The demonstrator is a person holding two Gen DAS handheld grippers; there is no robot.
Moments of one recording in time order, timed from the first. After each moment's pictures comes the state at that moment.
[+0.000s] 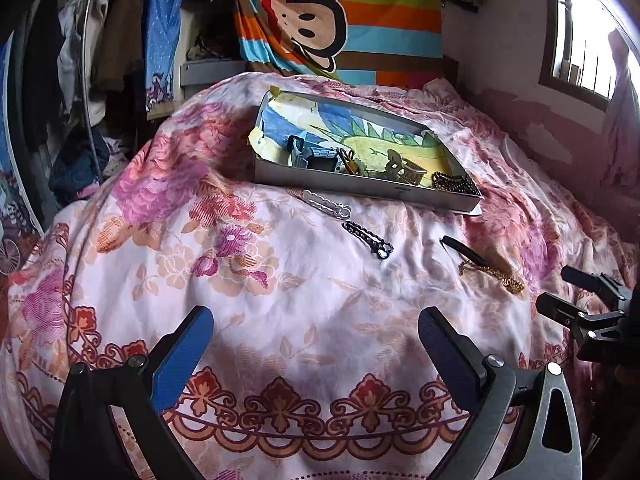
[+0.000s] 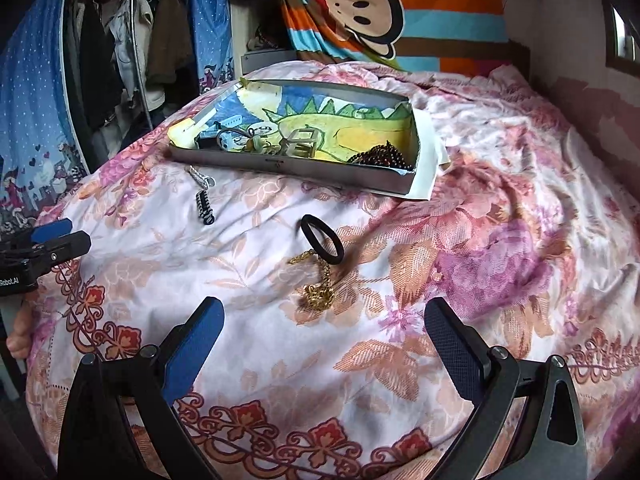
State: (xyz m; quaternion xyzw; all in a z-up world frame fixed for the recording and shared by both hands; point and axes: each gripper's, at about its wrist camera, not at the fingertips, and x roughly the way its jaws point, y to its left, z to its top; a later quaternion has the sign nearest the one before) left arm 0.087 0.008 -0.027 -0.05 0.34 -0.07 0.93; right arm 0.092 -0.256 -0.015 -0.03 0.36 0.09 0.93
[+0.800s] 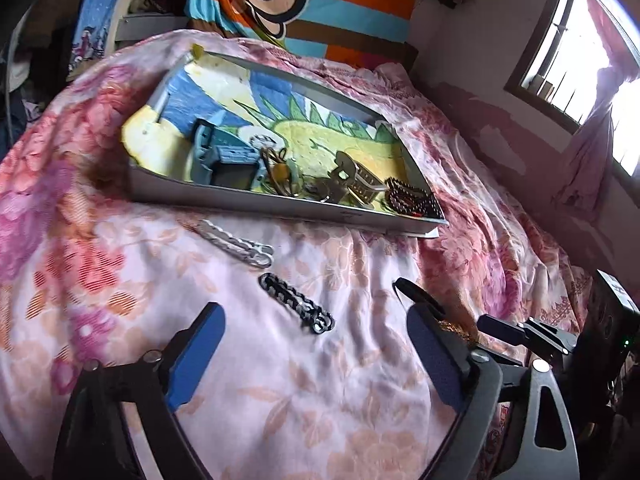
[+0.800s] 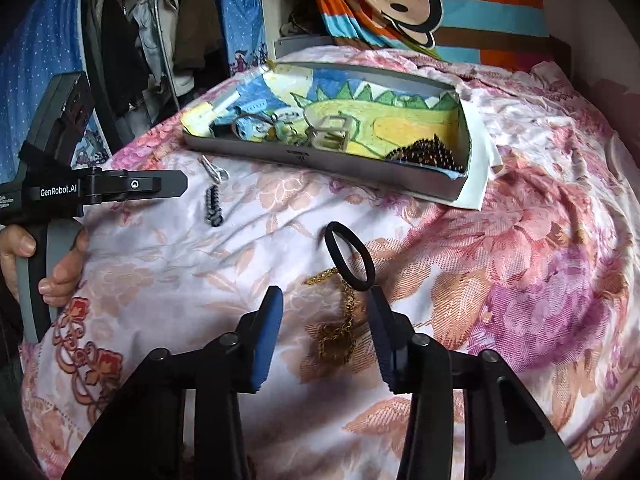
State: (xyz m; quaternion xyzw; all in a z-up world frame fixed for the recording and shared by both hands) left arm 0.199 -0.023 -0.043 -0.12 0.40 -0.20 0.89; right arm 0.139 -0.240 -0.038 -0.04 0.39 0.14 0.91
